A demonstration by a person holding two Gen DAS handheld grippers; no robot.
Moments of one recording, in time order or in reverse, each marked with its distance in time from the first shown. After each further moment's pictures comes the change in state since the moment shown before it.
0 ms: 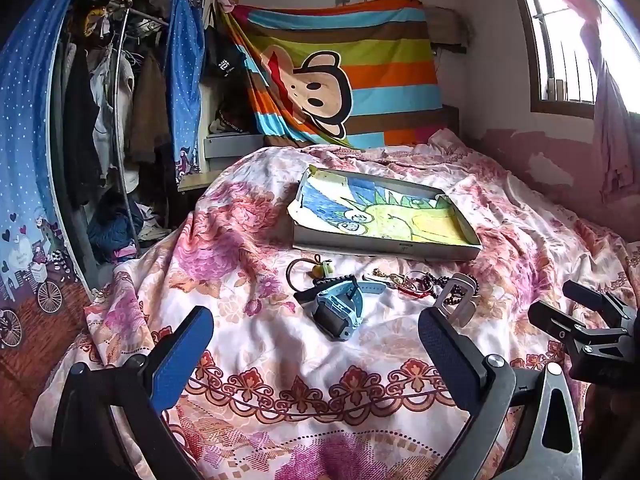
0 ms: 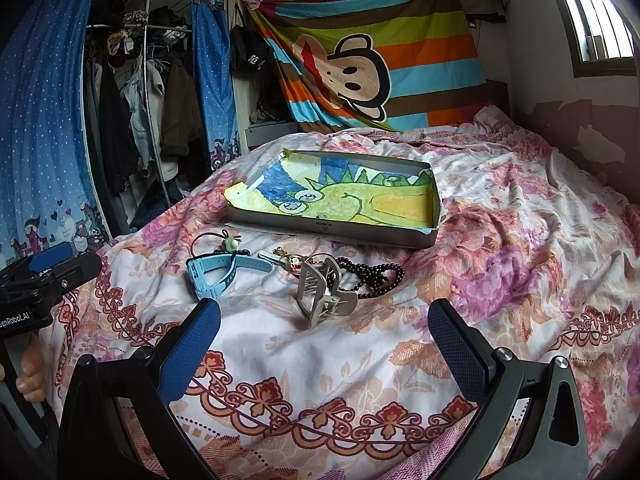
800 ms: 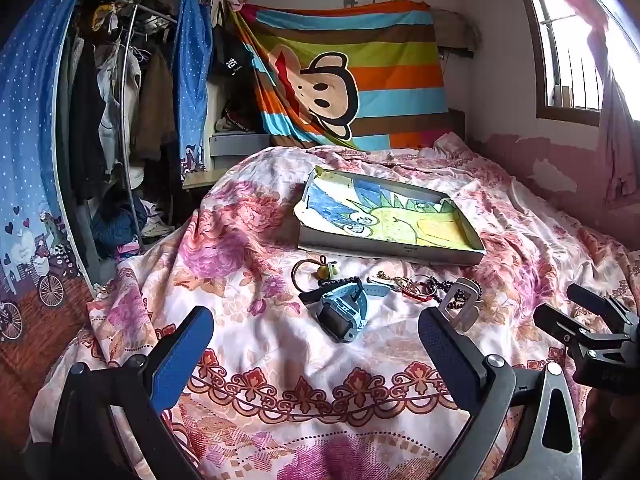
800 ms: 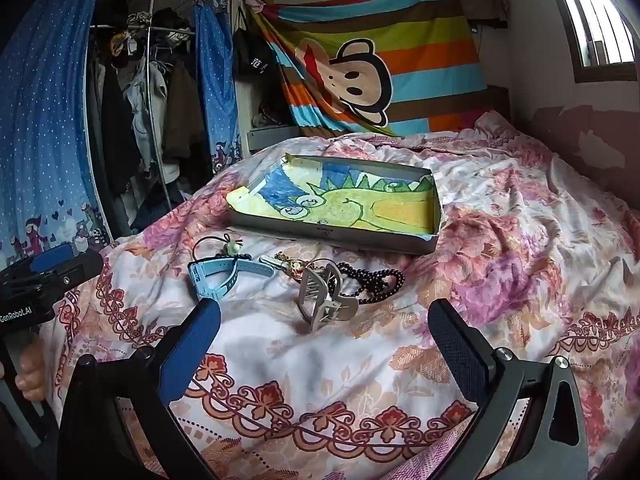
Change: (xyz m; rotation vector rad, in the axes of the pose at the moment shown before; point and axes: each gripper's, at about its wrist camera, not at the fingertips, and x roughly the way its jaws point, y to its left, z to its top) left arm -0.001 0.003 0.000 -0.018 -0.006 0.004; right arm -0.003 0.001 0.002 -0.019 -0.022 -0.006
